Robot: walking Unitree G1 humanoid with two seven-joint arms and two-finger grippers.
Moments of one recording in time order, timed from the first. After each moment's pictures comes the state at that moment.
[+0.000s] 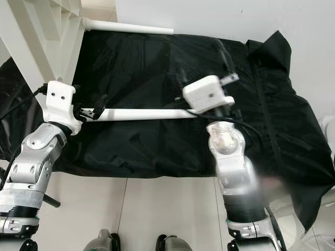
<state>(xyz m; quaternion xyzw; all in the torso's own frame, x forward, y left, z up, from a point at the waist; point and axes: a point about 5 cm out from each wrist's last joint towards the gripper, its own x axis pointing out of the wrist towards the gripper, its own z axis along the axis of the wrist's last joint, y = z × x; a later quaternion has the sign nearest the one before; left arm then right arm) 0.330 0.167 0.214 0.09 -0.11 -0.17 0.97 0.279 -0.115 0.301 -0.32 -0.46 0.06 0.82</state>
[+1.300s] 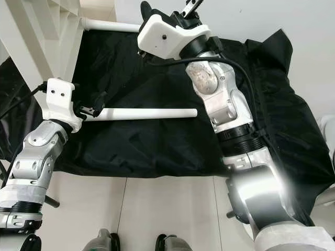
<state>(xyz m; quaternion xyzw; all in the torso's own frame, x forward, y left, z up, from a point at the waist) 0.336 0.168 0.215 0.08 -0.11 -0.16 0.98 0.331 -0.073 0.367 -0.45 -0.50 0.08 0.74</state>
